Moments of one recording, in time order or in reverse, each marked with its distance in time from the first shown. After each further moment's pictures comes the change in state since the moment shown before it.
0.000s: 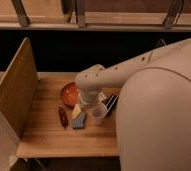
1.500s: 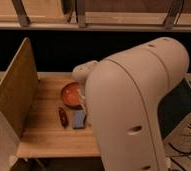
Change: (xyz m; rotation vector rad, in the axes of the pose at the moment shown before) arm -0.007 -0.028 0.006 0.057 0.168 0.074
